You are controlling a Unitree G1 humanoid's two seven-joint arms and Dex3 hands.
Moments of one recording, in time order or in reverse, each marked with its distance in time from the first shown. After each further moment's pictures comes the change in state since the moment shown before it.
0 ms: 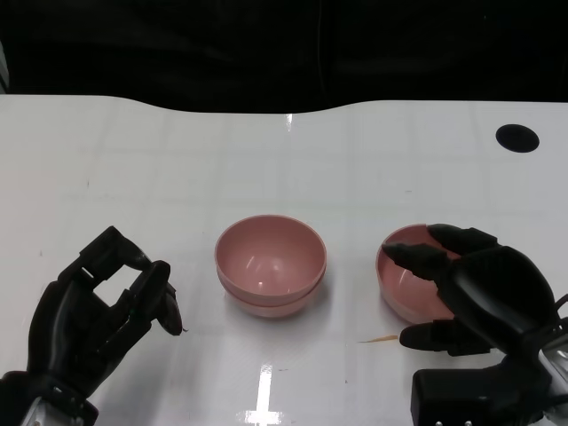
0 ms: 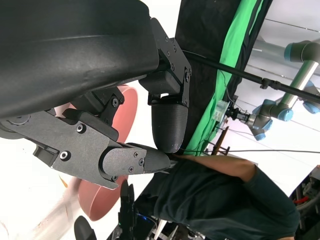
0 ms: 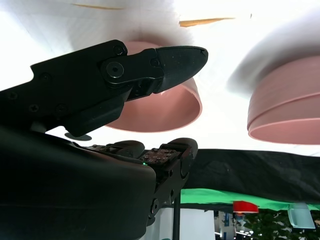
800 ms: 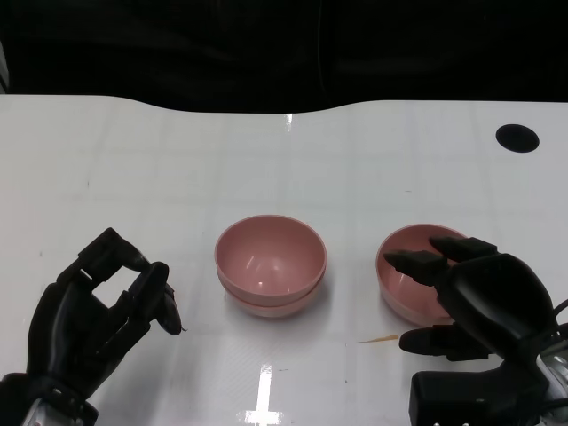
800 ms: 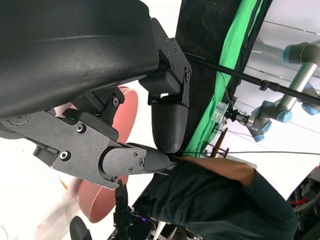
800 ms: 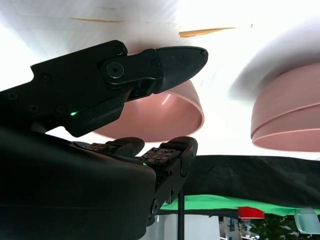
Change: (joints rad) left arm -0.001 0.000 0.000 0.019 -0.001 -0.021 -0.003; right arm 0.000 -0.001 0.019 0.030 0.022 0.015 -0.035
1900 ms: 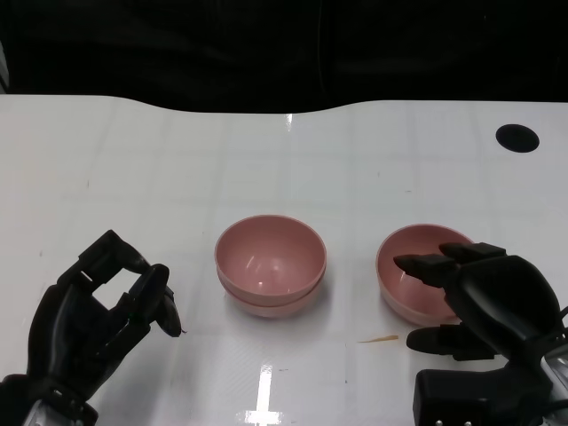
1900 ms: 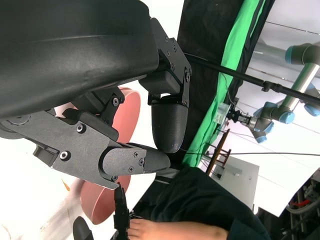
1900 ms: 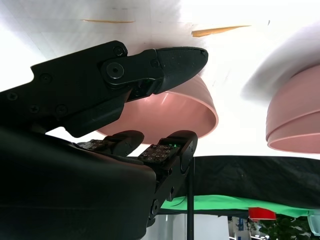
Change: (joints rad) left arm 0.000 0.000 0.001 0.012 0.007 -0.005 -0.003; right arm 0.000 -0.005 0.003 0.030 0.001 0.018 -0.030
